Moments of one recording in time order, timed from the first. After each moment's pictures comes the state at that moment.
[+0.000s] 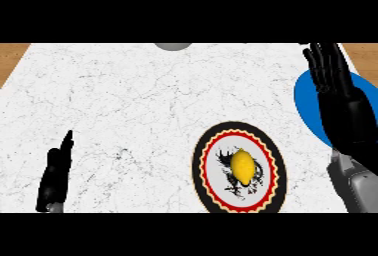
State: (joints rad) left arm 0.04 0.36 -0.17 -1.35 0.08 0.41 0.15; right arm -0.32 -0.36 0.12 -1.69 -0.15 -0.12 -0.24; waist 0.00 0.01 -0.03
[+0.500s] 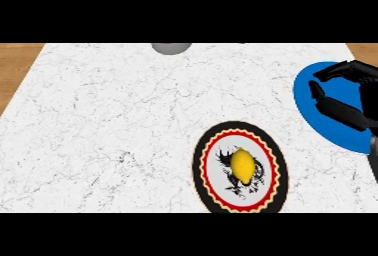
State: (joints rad) left arm 0.63 0.36 -0.35 -1.82 0.25 0.40 0.41; right arm -0.34 -0.53 0.03 -1.55 -0.05 -0.15 -0.06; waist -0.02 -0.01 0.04
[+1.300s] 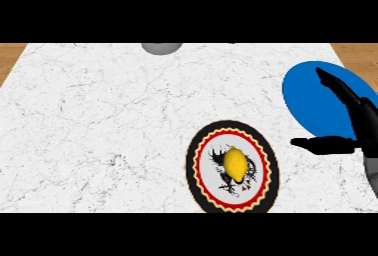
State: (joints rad) left arm 0.78 0.37 -0.55 -1.89 0.29 0.36 0.44; right arm -0.22 -0.57 0.12 -1.54 0.07 -0.13 -0.04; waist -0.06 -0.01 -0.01
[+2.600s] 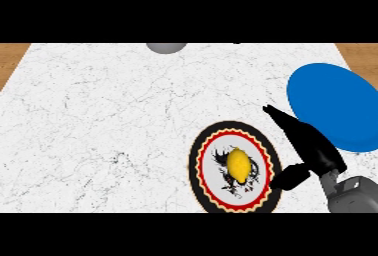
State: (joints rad) left arm 0.73 0.40 -0.61 -1.85 0.32 0.39 0.39; right arm -0.26 -0.59 0.48 -1.65 0.32 0.07 0.46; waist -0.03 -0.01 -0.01
